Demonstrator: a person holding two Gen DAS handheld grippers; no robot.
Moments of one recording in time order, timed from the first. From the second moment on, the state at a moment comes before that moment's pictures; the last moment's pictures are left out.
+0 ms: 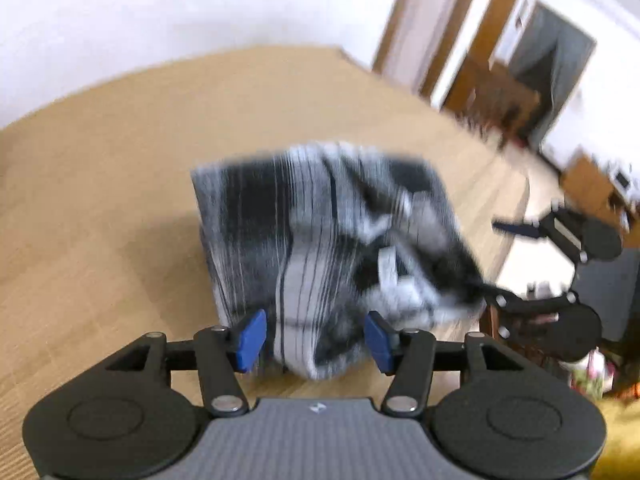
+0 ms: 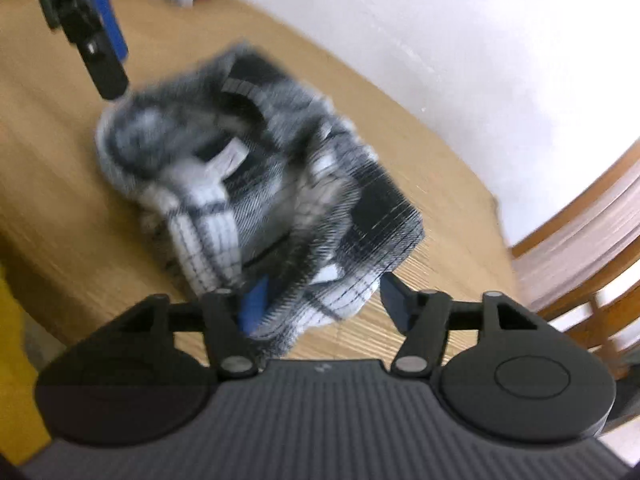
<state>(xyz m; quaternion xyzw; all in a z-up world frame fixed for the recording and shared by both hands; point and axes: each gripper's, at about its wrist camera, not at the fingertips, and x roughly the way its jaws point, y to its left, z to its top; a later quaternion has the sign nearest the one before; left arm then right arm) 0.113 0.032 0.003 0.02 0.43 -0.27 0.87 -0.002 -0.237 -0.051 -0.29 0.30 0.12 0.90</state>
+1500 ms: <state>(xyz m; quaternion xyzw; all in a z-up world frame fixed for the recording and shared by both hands) 0.058 -0.021 -0.010 0.01 0.43 0.29 0.86 0.248 -0.239 -0.044 -0.07 0.31 0.51 0.80</state>
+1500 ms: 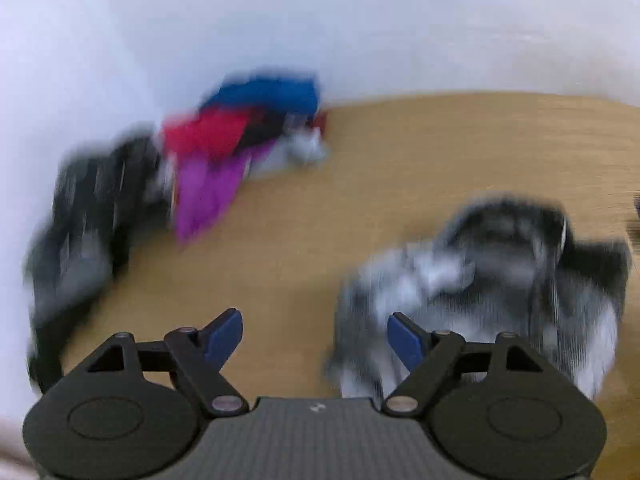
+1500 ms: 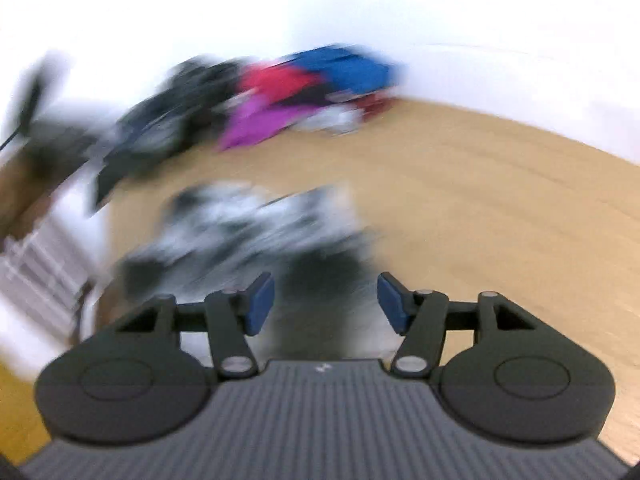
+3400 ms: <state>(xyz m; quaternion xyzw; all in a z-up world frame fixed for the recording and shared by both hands) 0.074 0.043 -0.034 -0.01 0.43 0.04 0.90 0.090 -0.135 -0.009 -0.10 0.33 0.44 0.83</state>
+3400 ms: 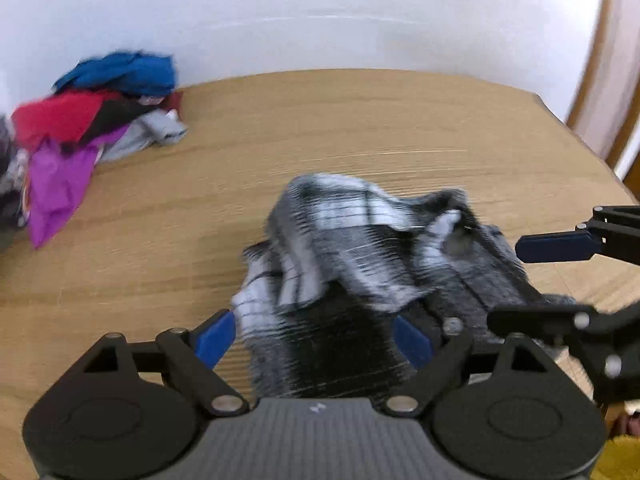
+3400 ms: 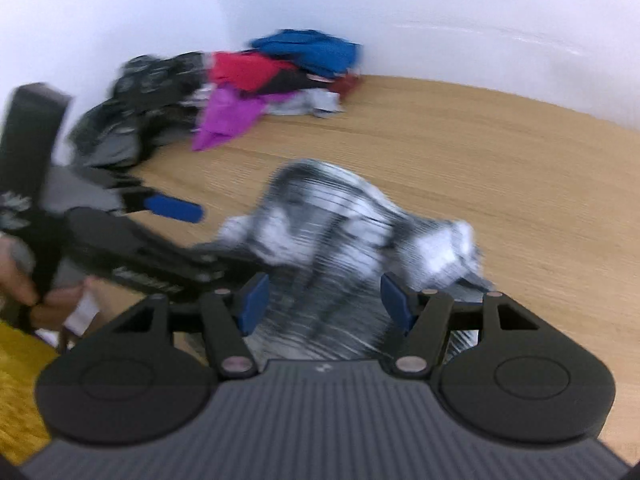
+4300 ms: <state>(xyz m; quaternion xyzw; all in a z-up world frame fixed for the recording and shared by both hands) 0.045 0.054 -0.058 -0.07 0.46 0.11 0.88 0.106 -0.122 -0.003 -0.07 0.35 0.51 0.78</state>
